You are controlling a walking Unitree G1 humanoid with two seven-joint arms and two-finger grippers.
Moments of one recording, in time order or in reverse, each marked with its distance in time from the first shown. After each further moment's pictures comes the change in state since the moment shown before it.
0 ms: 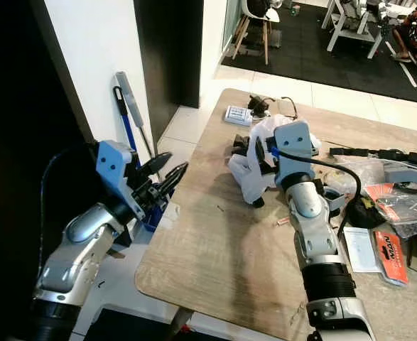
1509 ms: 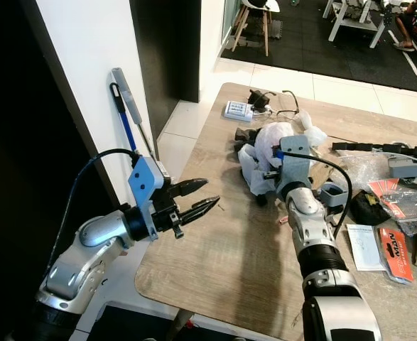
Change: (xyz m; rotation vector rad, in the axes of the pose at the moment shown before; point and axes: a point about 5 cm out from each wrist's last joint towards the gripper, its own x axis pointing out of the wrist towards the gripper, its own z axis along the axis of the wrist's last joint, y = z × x) left arm 0.008 -0.032 -0.008 0.041 0.096 -0.270; right arm 0.012 -0.005 -0.050 0.148 0.251 -0.019
